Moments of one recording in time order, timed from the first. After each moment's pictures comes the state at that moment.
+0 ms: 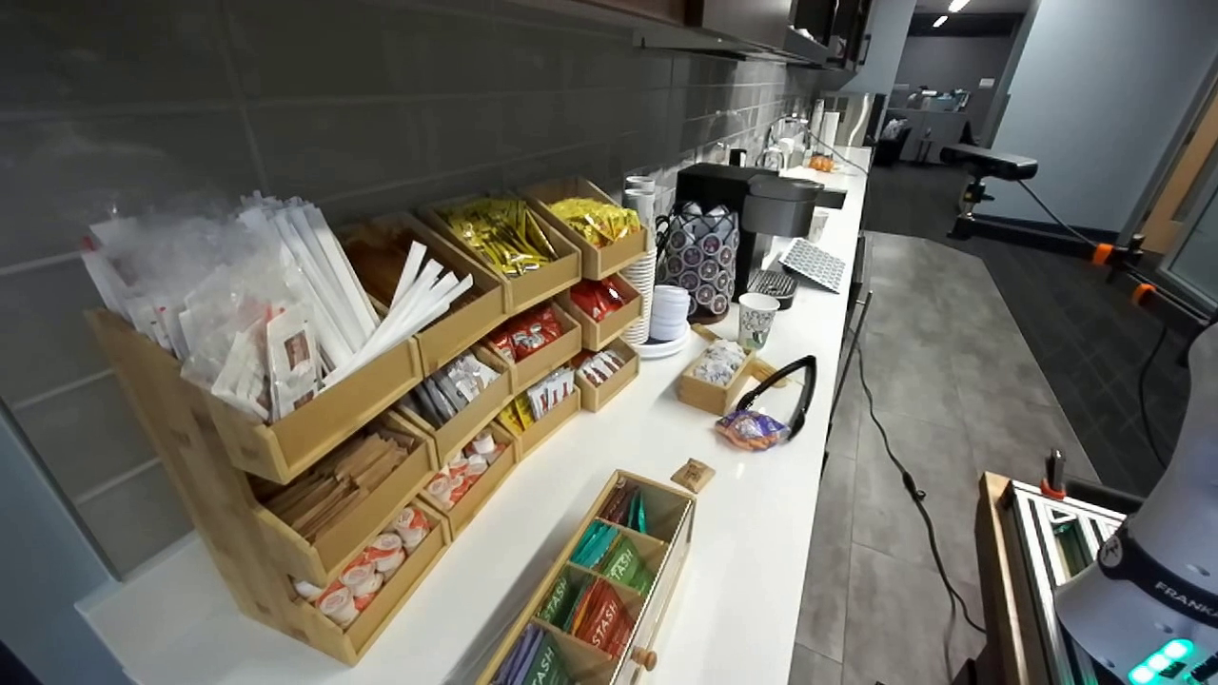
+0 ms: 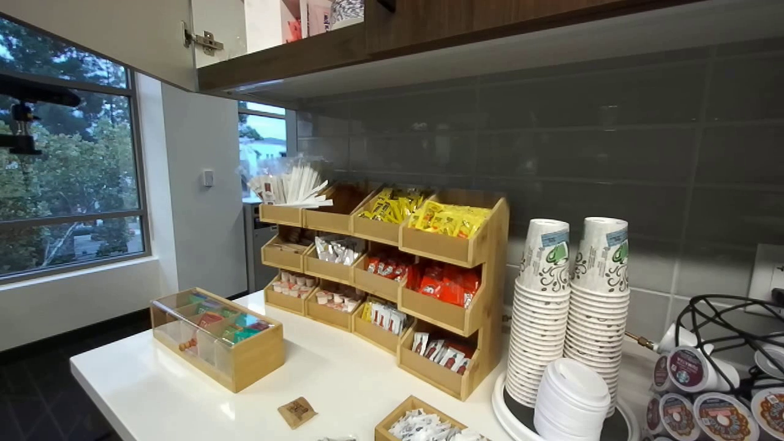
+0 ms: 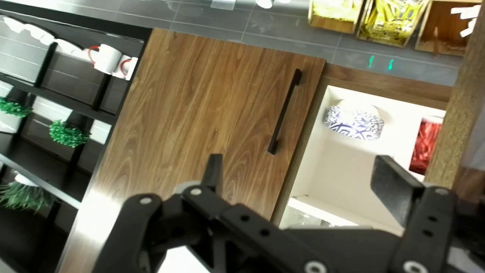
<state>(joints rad) 0.10 -1.01 0.36 -1.45 -0.57 1.39 0.18</state>
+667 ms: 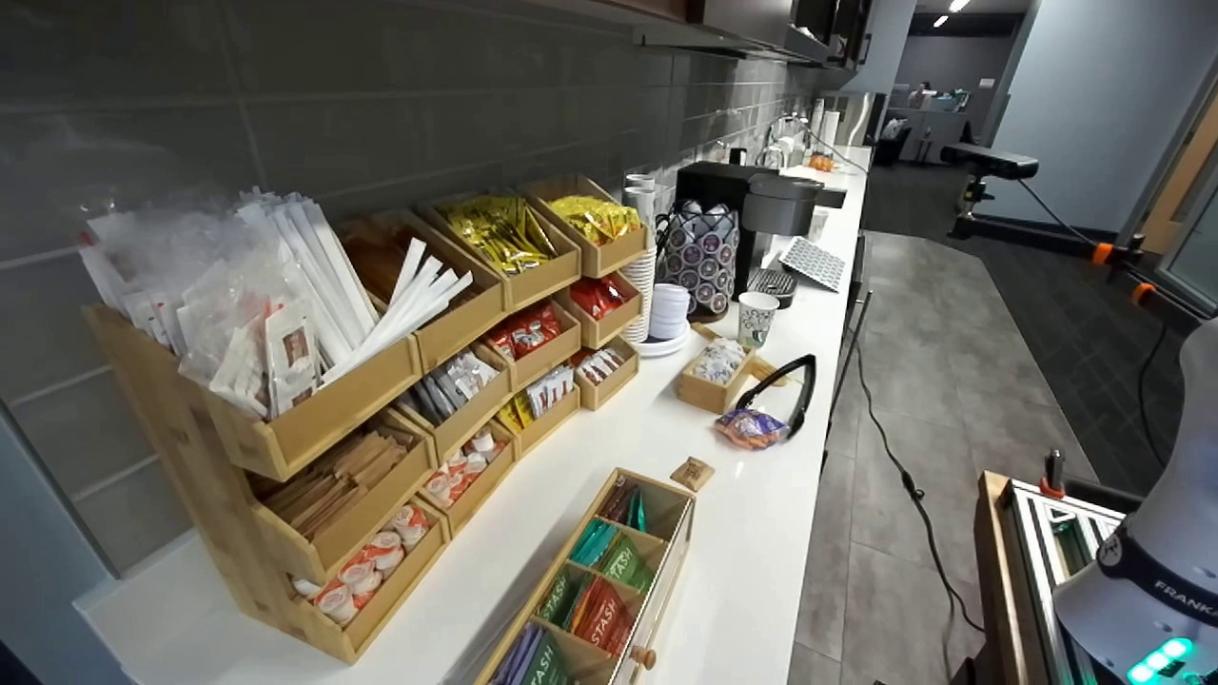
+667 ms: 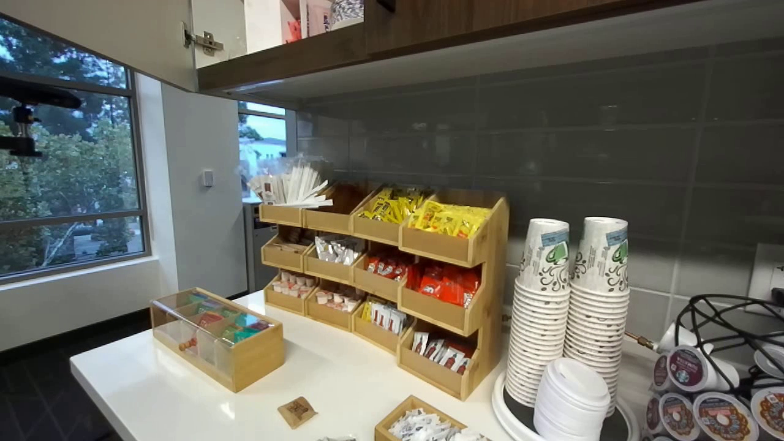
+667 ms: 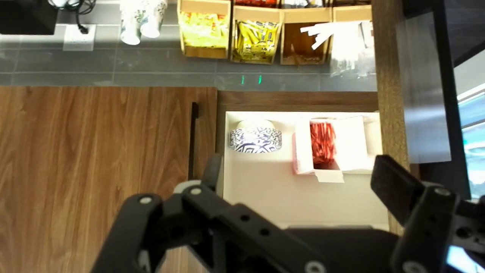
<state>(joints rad) 0.19 -1.07 0.11 -1.51 -0.14 1.43 0.17</state>
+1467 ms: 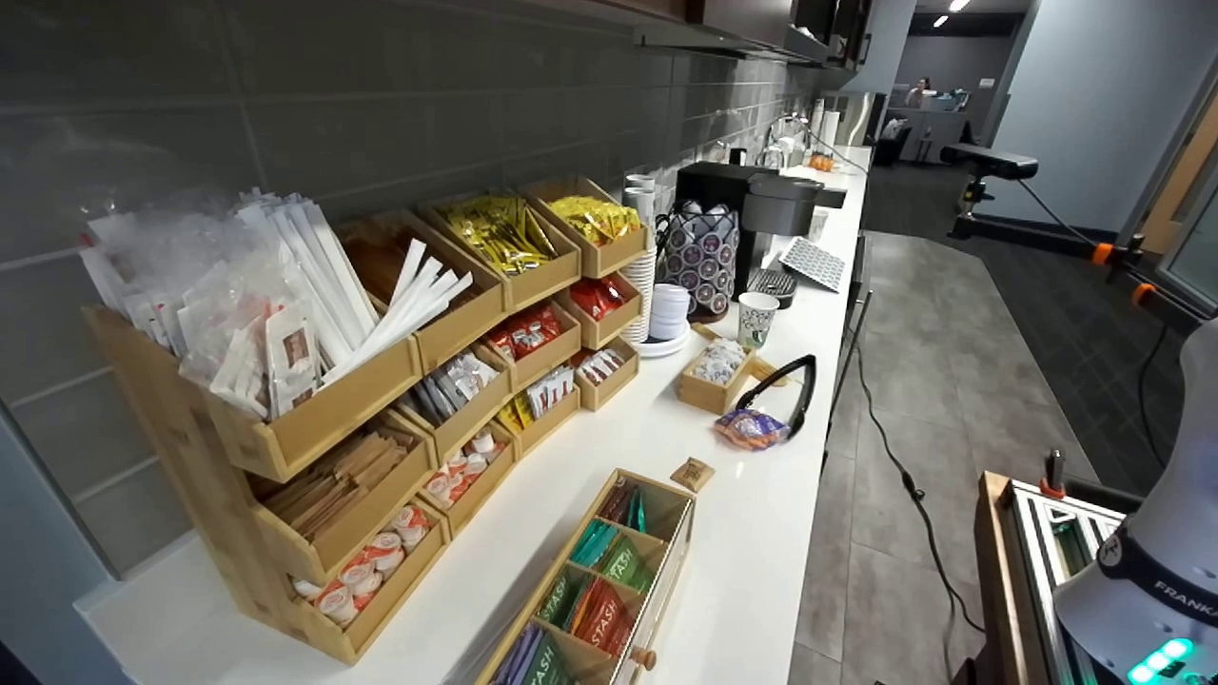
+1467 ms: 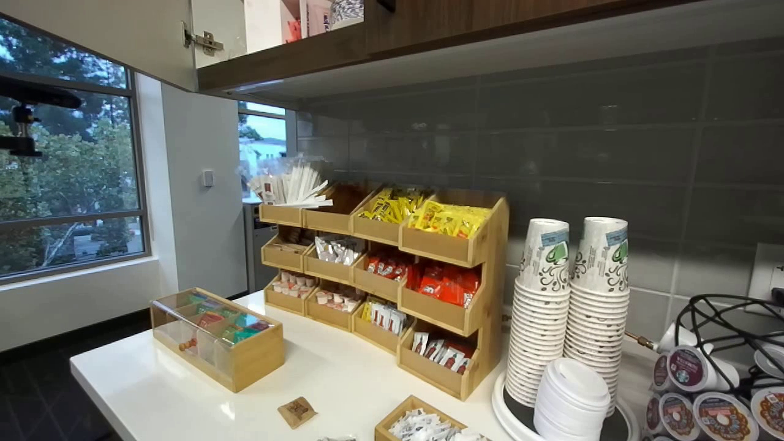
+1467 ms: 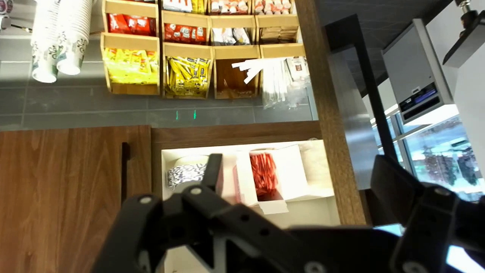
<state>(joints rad) 0.18 -1.05 0.05 -1.52 0.10 1.39 0.12</state>
